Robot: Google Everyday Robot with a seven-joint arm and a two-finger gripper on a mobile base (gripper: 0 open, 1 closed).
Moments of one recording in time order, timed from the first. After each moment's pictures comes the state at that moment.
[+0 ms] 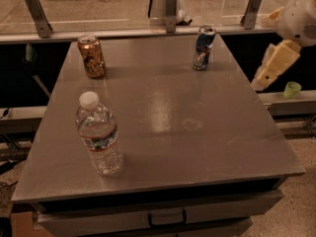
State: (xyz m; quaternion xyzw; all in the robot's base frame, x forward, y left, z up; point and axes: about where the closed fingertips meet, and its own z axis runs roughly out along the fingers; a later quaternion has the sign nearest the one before) arm 0.561 -0.232 0.969 -0.59 0.75 0.01 0.28
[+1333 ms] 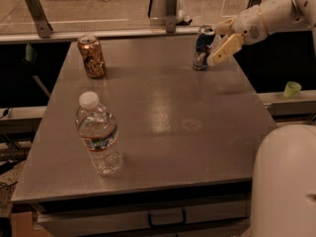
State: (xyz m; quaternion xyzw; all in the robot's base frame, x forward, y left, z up) arm 0.712 -0.171 0.915 -0.54 0.70 0.25 0.39
